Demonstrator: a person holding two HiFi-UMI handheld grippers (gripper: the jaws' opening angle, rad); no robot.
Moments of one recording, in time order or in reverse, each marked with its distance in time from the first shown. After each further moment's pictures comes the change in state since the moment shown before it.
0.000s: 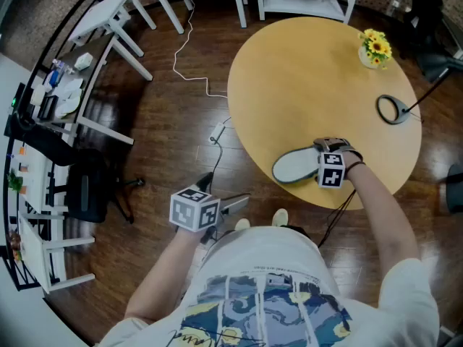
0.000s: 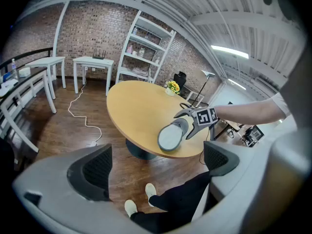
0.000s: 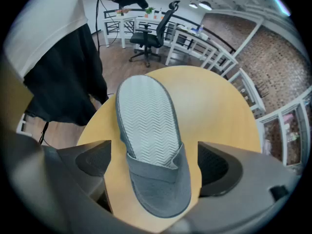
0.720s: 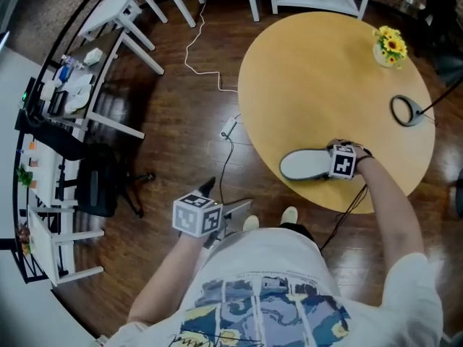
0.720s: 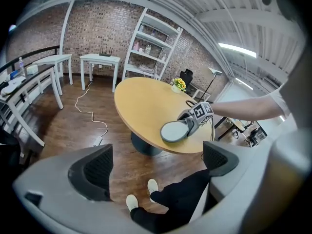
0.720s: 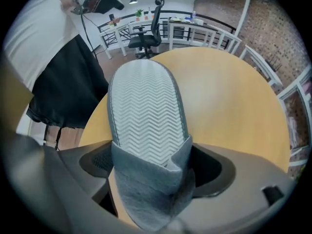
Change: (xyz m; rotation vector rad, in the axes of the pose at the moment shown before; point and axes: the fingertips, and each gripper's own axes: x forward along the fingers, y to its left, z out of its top) left arm 0.005 0.008 -0.012 -0.040 0.034 0.032; right arm 0.030 0.002 -0.034 0.160 -0.006 0.198
